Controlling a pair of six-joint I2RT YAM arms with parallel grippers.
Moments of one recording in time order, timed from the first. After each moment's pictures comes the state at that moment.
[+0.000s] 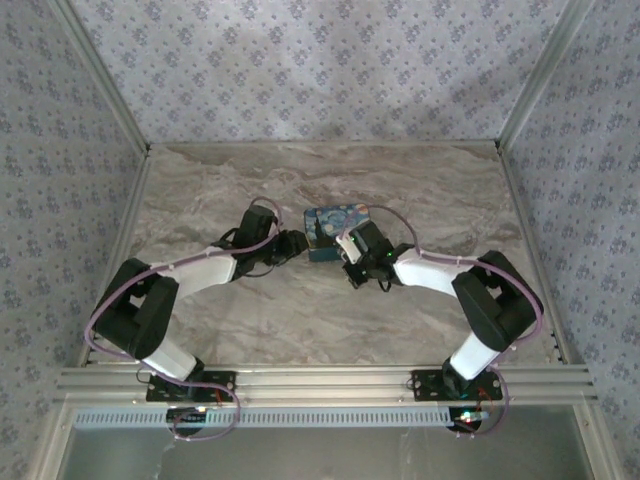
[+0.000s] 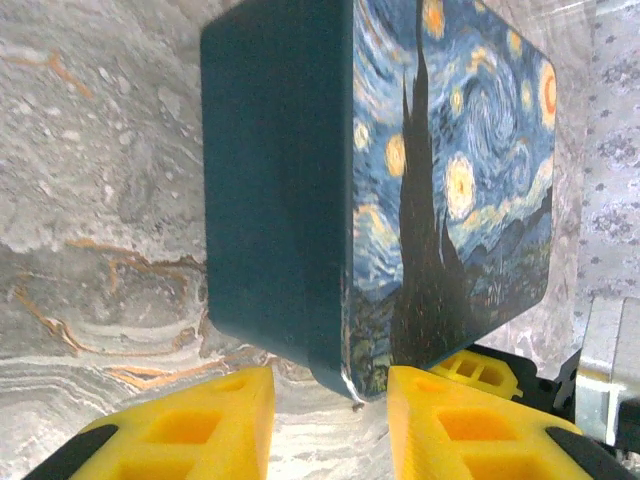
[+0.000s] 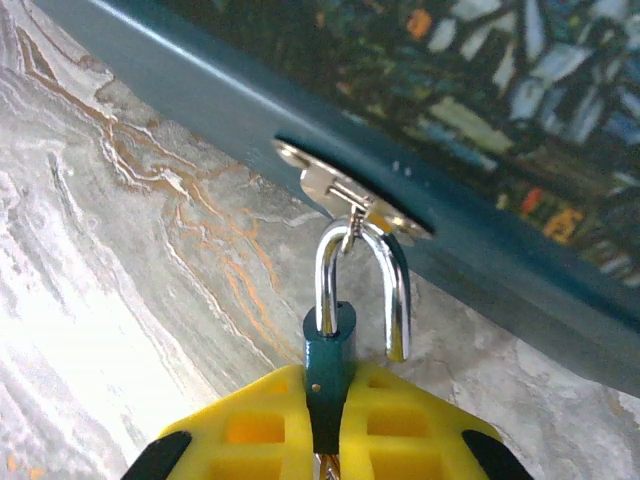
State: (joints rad) left arm -0.55 1.55 0.79 0.07 0.33 -0.95; right arm 0.65 1.62 0.83 -0.21 -0.06 -0.03
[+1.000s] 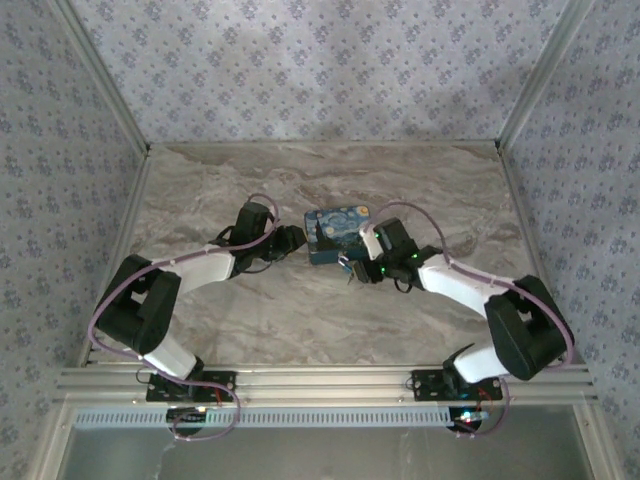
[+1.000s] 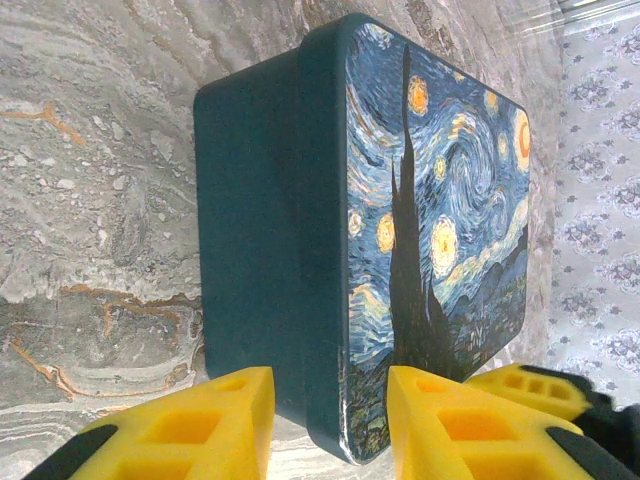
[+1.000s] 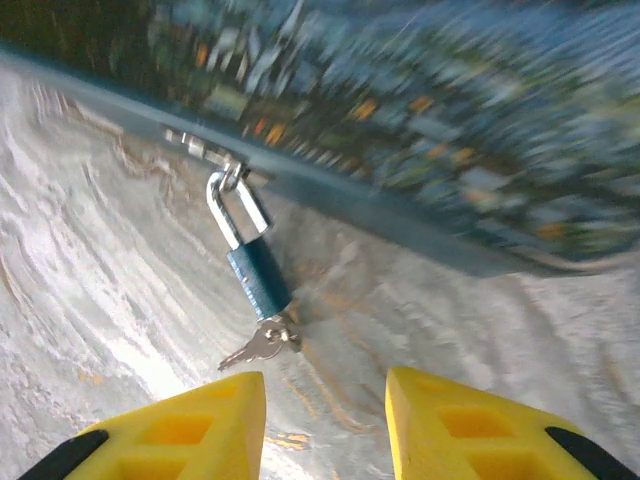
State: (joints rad) left arm -0.51 1.58 0.79 0.13 0.38 -0.95; right arm 0.56 1.44 0.73 -0.25 -0.13 0.08
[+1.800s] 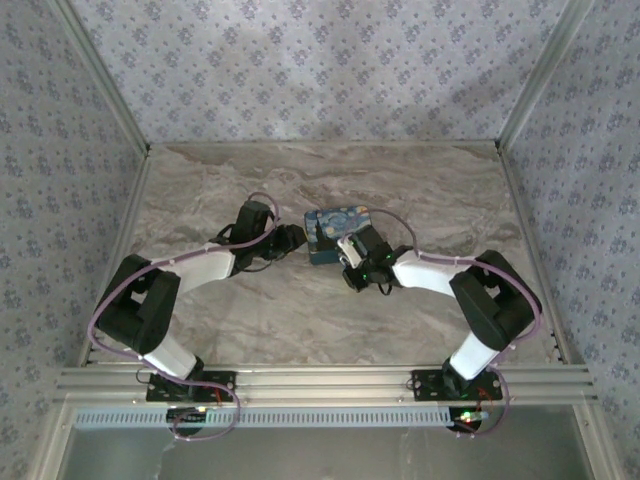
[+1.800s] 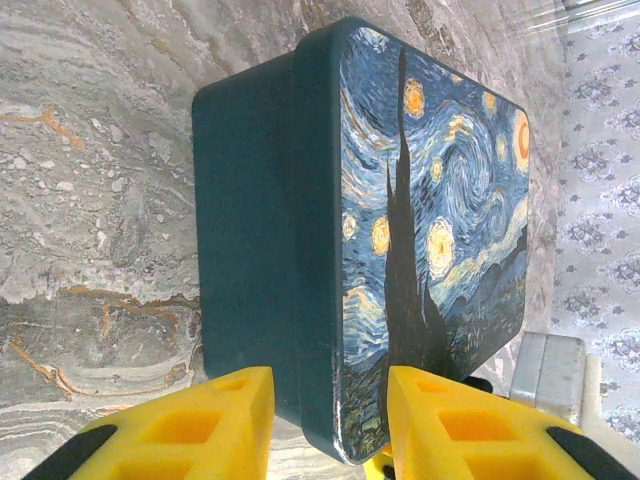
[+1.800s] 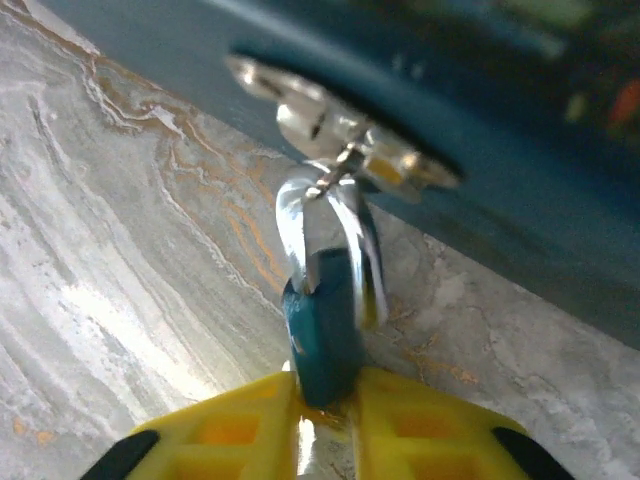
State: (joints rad) left arm -0.51 1.58 0.81 0.10 0.38 -0.94; right arm 0.66 1.63 0.80 -0.22 -0.06 0.04
